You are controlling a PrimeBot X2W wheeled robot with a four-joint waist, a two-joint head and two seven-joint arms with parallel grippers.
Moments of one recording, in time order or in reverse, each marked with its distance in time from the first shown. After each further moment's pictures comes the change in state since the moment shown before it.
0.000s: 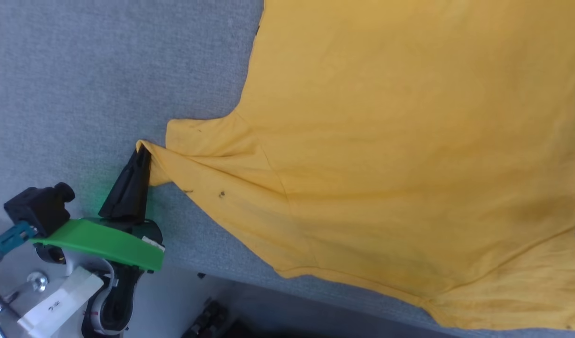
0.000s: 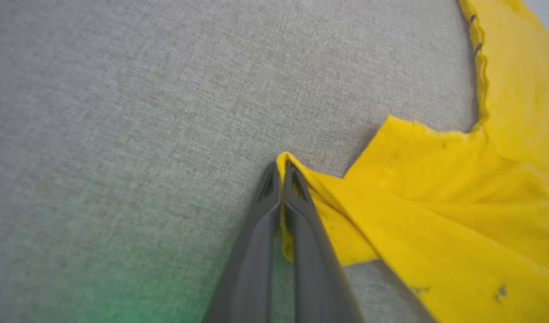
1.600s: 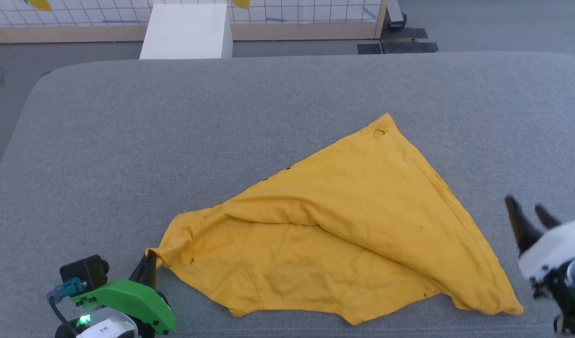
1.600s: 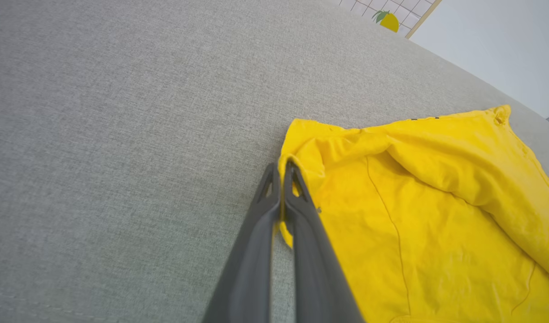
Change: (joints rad) left arm 0.133 -0.031 -0.057 0.286 0.024 0.122 0.042; right arm 1.232 0.061 0.079 -0.331 0.704 0.000 -0.450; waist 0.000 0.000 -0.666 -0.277
